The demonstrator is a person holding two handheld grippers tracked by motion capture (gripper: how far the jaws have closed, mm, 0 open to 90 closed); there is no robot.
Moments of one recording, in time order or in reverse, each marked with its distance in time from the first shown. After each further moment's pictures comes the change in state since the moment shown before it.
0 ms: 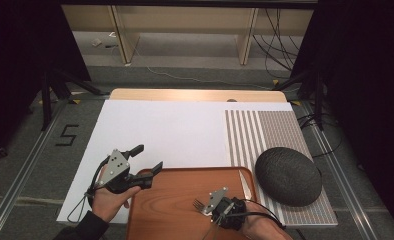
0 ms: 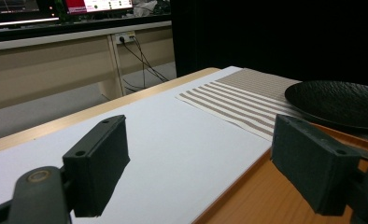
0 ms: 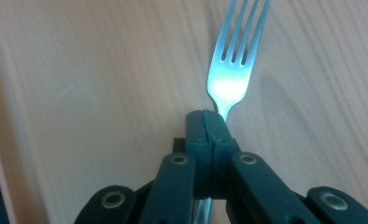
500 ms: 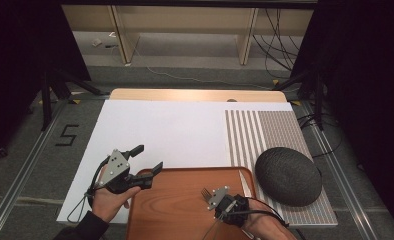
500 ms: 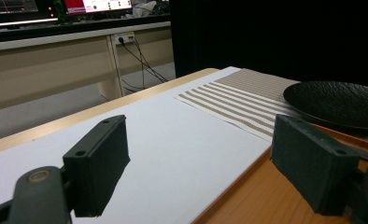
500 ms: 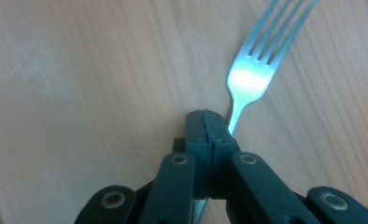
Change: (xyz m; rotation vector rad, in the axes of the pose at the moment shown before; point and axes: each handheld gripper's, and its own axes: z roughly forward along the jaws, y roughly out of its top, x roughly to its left) left arm -0.001 0.000 0.000 -0.002 -0.005 0.002; right arm -0.009 -0.005 0.000 0.044 -0.086 -0.003
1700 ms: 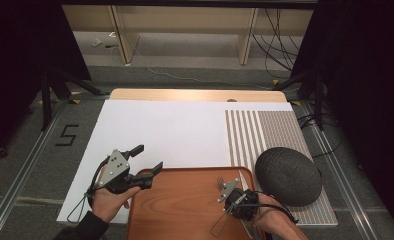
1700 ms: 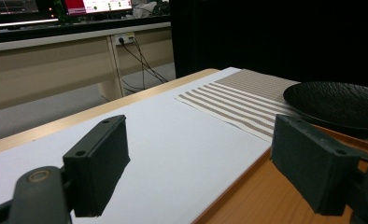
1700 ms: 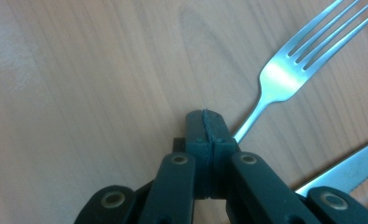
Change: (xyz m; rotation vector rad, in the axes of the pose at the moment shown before) left arm 0.000 0.000 -0.001 -0.002 0.001 0.001; right arm -0.021 -0.017 -0.006 0.042 -0.002 0.078
